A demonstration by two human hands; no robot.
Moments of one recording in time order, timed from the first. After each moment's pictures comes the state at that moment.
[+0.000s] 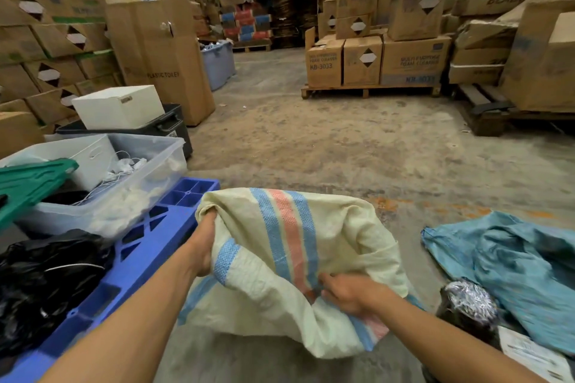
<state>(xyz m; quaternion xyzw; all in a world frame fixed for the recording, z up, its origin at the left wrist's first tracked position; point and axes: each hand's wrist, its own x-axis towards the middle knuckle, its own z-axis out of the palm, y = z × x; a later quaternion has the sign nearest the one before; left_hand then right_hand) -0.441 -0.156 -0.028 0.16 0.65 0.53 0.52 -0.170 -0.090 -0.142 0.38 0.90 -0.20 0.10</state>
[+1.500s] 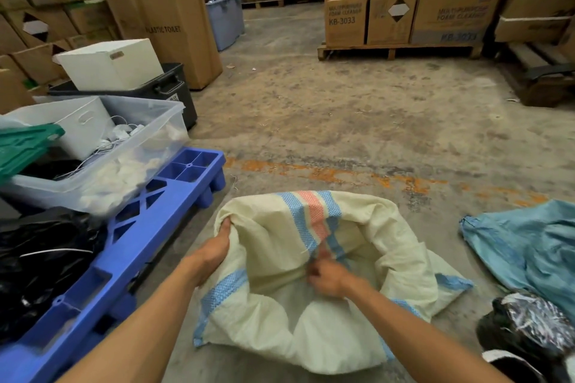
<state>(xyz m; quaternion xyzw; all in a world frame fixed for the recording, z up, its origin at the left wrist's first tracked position) -0.493 -0.128 -0.124 0.22 0.82 0.29 0.45 -0.262 -0.037 -0.228 0.46 0.80 -0.37 0.08</state>
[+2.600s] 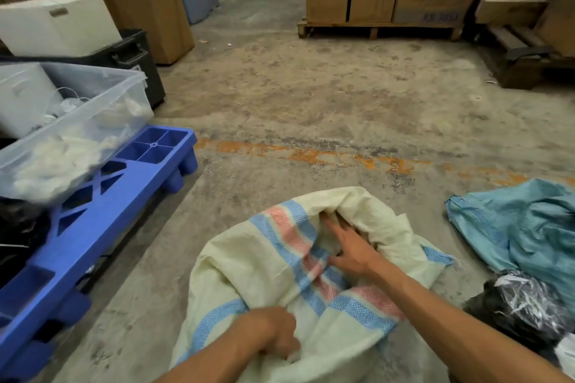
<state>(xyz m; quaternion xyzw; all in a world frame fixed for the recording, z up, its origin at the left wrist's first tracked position) -0.362 -0.142 -0.226 0.61 0.64 -0.29 0.36 -0.201 0.005 -0.247 0.45 0.85 -0.29 -0.05</state>
